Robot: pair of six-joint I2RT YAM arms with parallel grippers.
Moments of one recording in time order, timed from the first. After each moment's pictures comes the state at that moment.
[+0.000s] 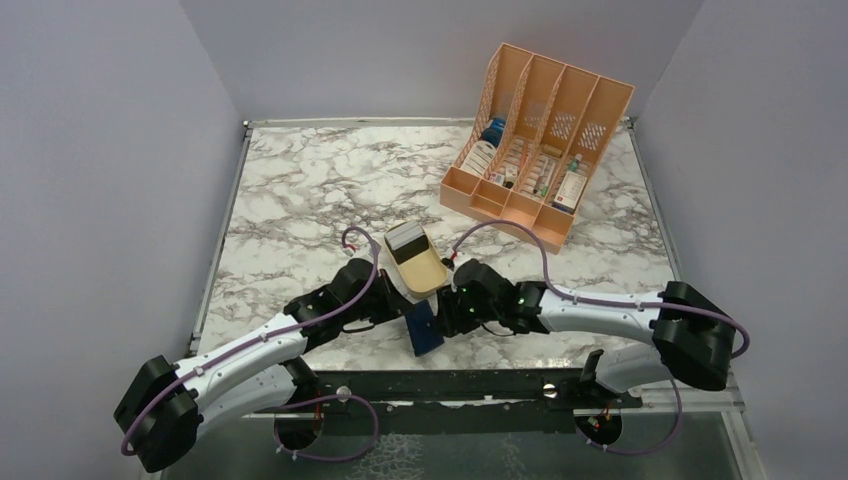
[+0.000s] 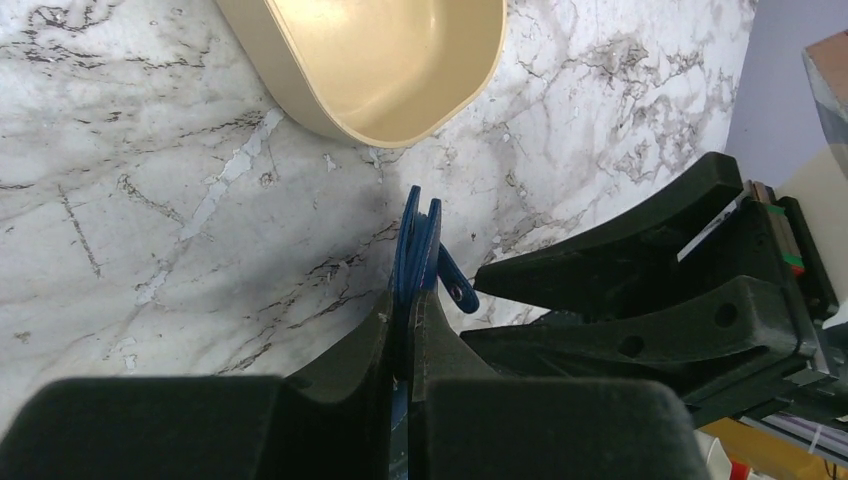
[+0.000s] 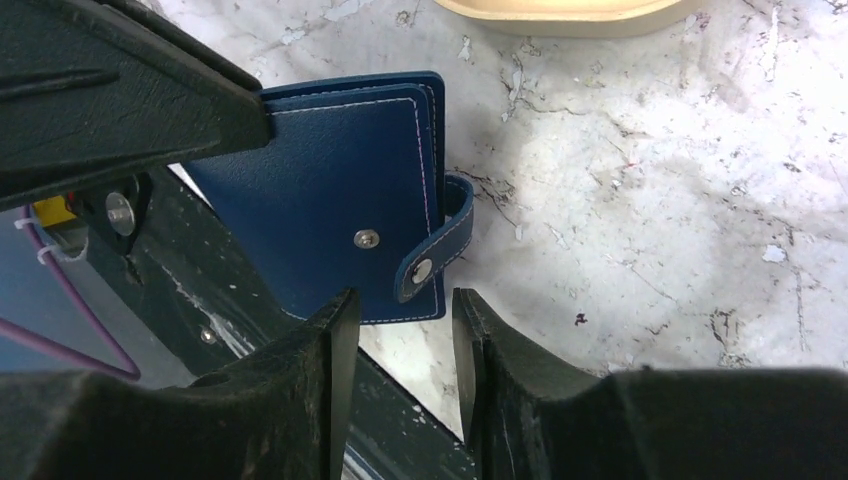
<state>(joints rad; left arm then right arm) -0.81 0.90 0.41 -0.20 0.06 -1.03 1.07 1.35 0.67 -0.12 -0.05 0.65</state>
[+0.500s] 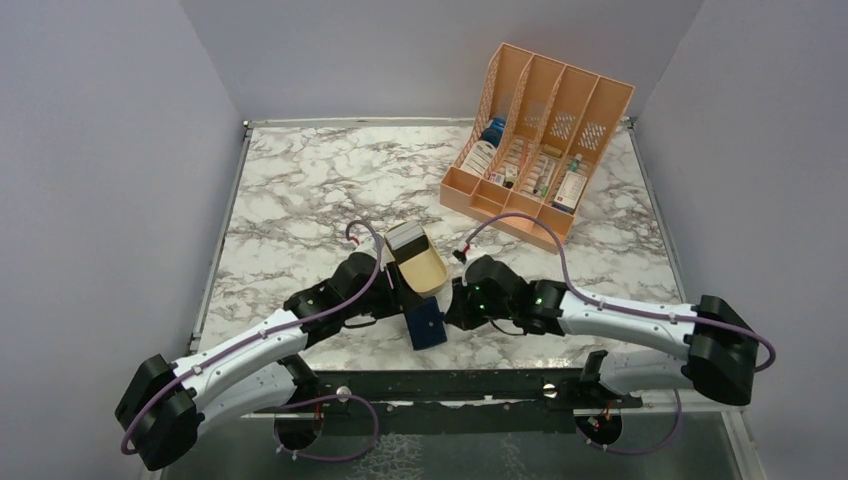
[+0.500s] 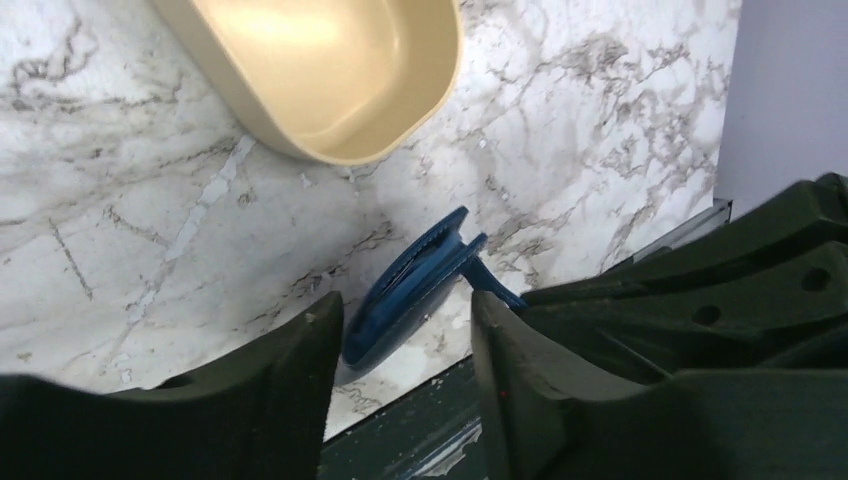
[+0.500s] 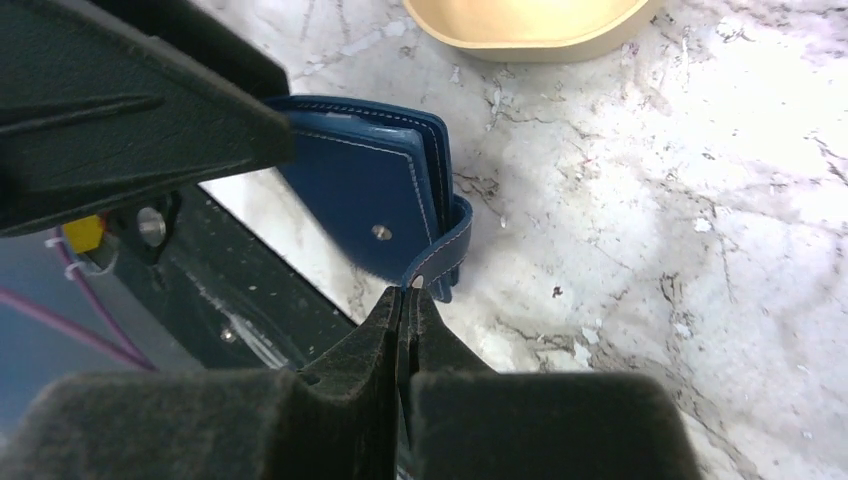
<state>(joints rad) -0.81 0.91 0.46 -0.21 0.07 -0.98 1.07 1.27 0.70 -0.21 0.02 0.65</state>
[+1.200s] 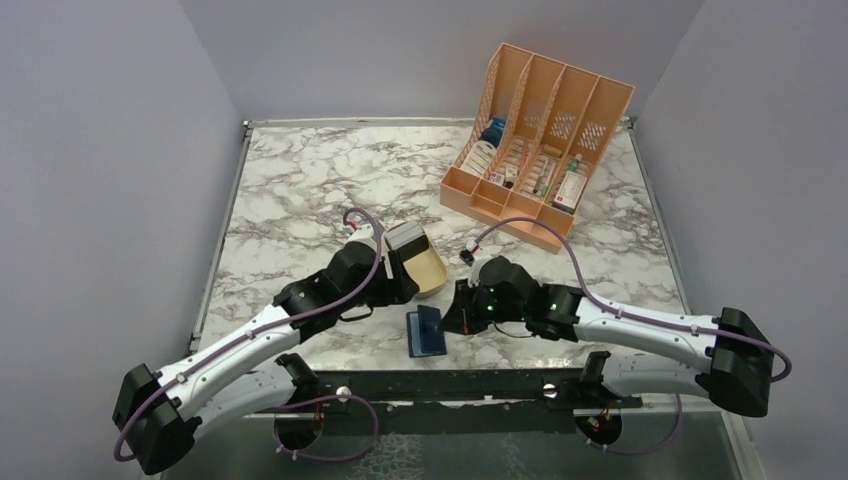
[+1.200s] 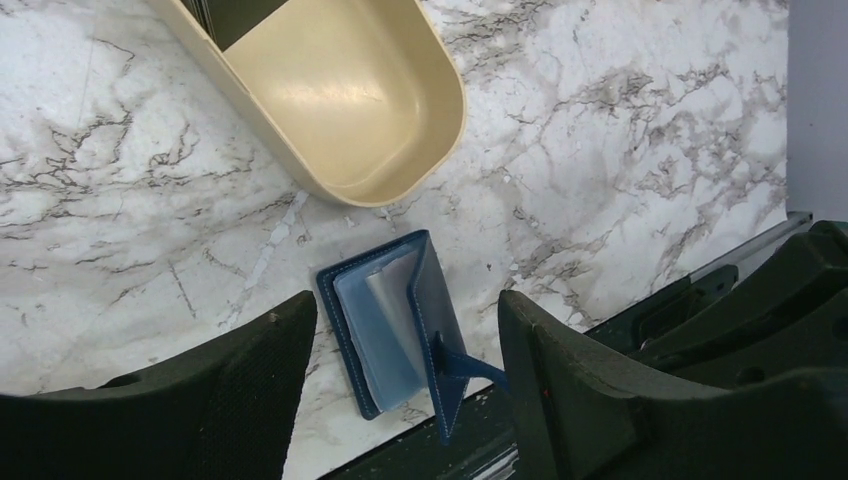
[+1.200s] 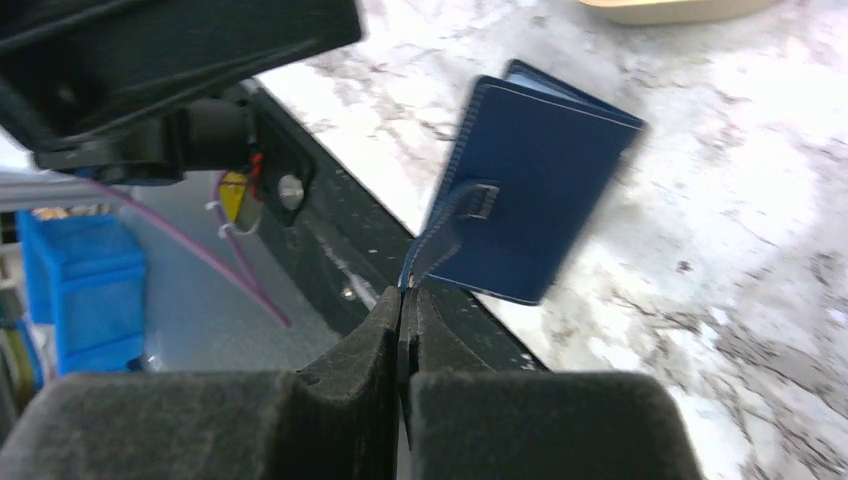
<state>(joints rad) -0.81 0.88 0.61 -0.38 -0.06 -0.80 1.07 1.13 0.65 -0.14 -0.16 0.79</state>
